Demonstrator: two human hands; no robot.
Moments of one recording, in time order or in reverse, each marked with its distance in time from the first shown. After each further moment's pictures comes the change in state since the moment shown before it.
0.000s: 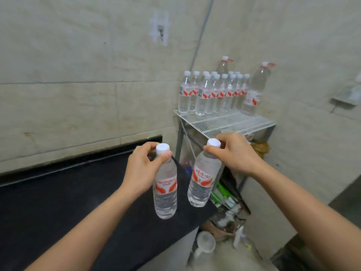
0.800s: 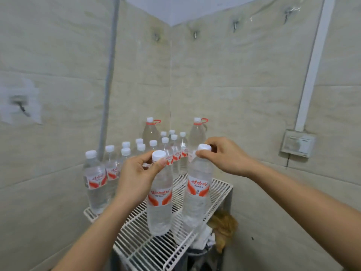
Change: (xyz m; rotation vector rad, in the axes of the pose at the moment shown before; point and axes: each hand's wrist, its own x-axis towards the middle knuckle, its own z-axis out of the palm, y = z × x) left_hand 0.326 0.110 0.250 -0.220 -0.221 0.389; right_hand 0.261 0.217 -0.171 -0.046 0.260 0.059
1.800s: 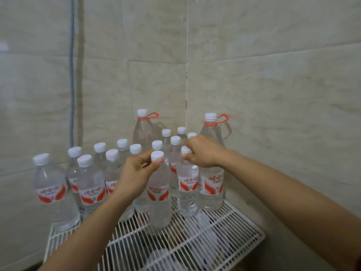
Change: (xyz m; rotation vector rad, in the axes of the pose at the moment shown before) left_hand 0.154 -0.126 0.135 0.192 0.153 -0.264; right_hand 0.241 0.178 0.083 -0.313 -0.421 -0.360
